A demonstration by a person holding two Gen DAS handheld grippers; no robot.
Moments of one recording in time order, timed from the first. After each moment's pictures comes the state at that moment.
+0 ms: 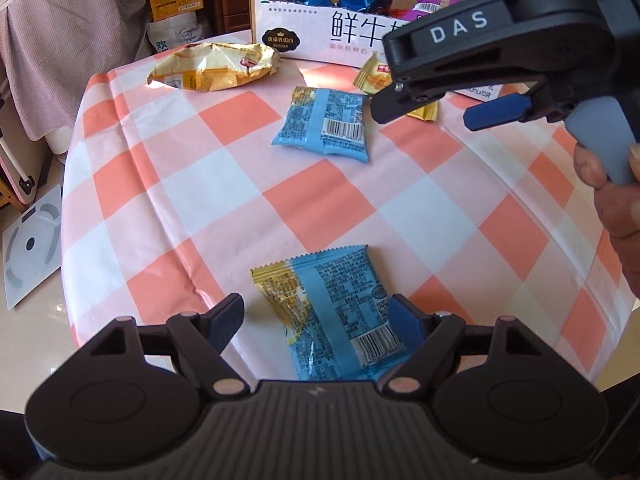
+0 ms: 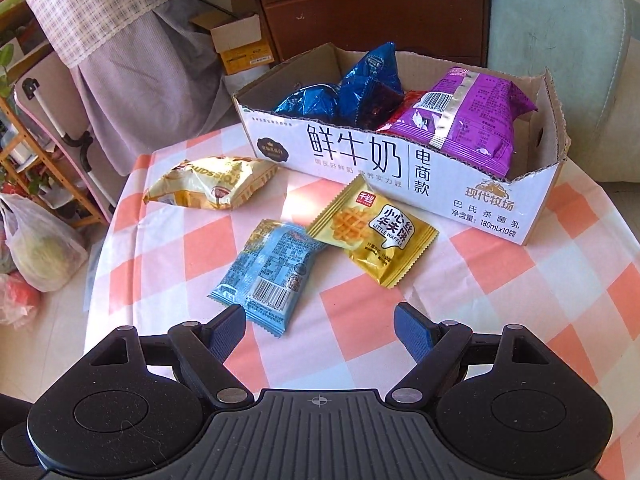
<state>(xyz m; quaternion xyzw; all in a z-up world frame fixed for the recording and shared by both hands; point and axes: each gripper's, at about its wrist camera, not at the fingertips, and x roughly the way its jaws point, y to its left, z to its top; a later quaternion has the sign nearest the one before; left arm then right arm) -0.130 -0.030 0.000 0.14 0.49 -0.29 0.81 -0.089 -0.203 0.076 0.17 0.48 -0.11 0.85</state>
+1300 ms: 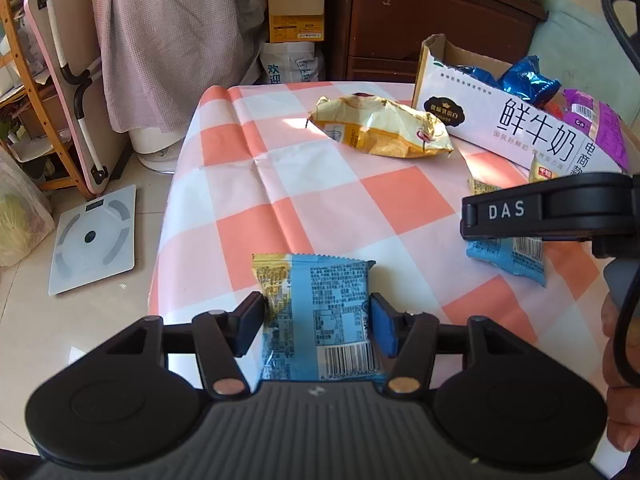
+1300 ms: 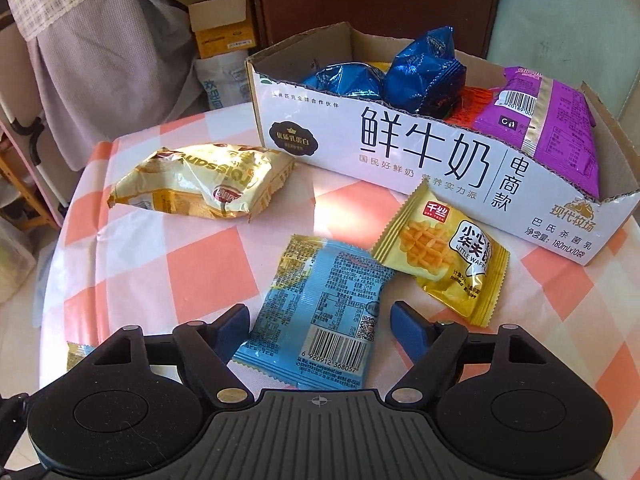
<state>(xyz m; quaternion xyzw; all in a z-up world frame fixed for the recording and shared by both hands) -0.045 0.013 -0.009 0.08 0.45 -0.17 0.87 -0.021 -0.143 0.031 0.10 0.49 -0.18 0.85</state>
